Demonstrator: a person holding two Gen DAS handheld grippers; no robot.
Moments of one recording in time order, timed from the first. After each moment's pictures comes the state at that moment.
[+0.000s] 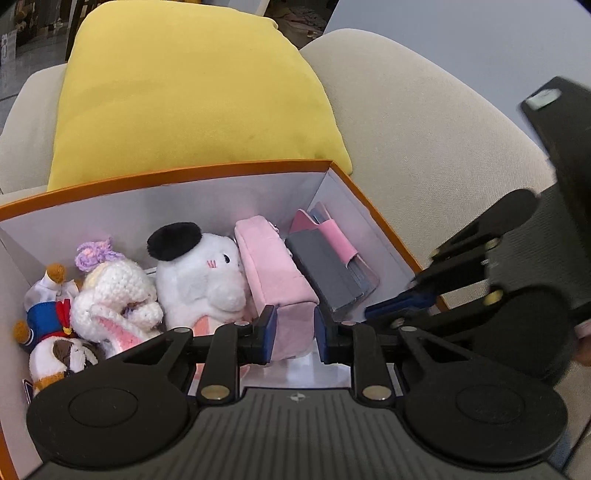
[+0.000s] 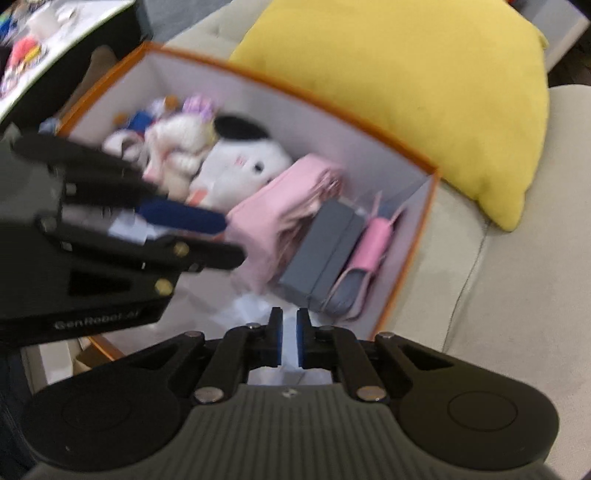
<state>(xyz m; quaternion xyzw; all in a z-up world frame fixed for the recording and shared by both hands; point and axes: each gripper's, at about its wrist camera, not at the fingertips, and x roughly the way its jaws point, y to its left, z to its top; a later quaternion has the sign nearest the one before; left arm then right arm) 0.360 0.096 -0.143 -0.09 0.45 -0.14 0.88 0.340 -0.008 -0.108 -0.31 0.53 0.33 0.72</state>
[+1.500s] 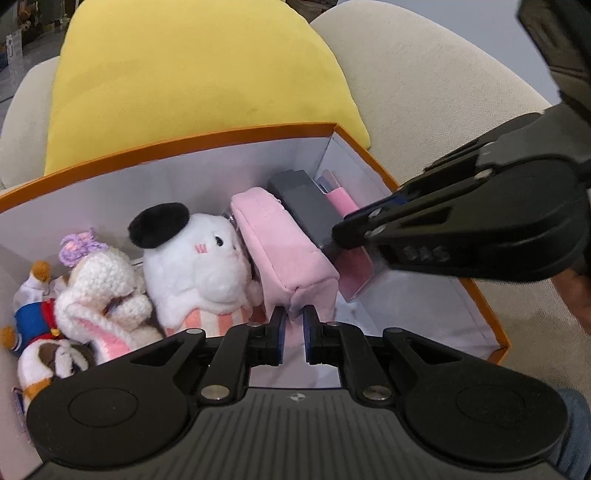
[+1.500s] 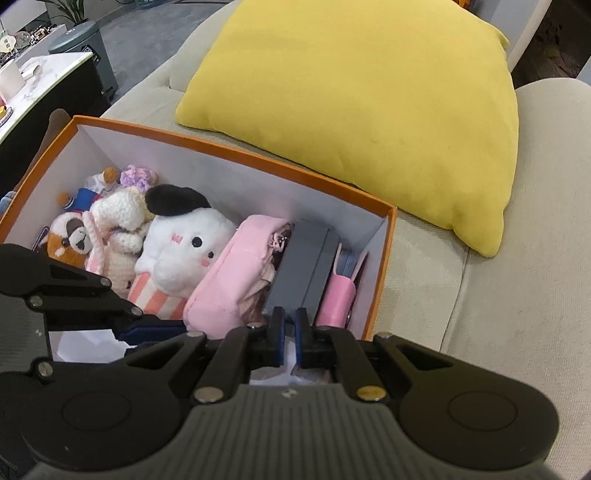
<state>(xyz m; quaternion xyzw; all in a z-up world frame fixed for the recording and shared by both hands) 0.370 0.077 -0.152 -0.06 0.48 -0.11 0.87 0.375 -0.013 -0.105 -0.23 0.48 0.31 0.79</state>
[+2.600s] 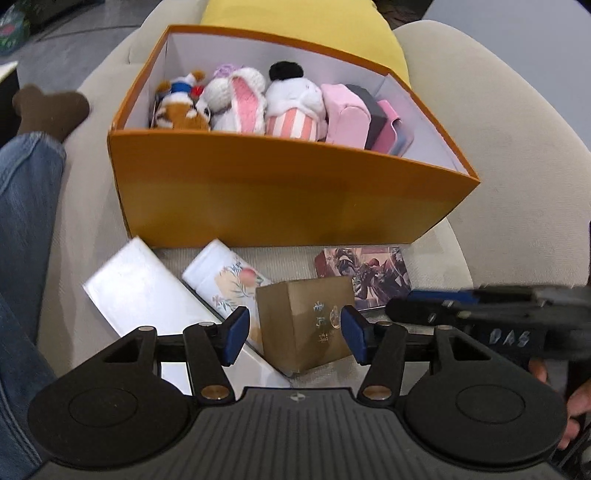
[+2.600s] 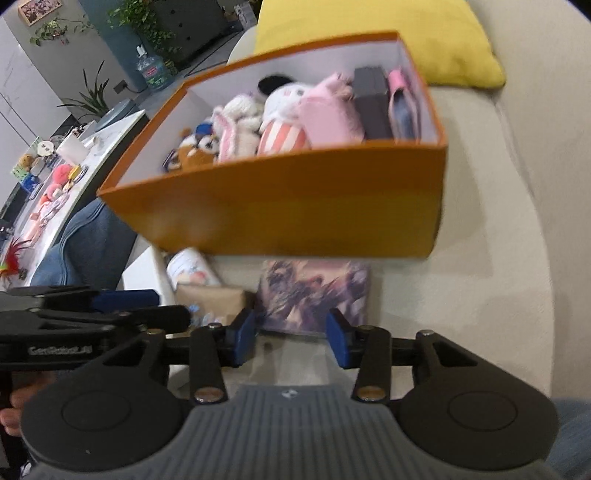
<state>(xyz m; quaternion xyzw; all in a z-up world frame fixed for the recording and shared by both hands) 0.174 0.092 -0.153 -0.16 0.49 0.00 0.86 0.191 -0.113 -0.159 -0.01 0.51 0.35 0.79</state>
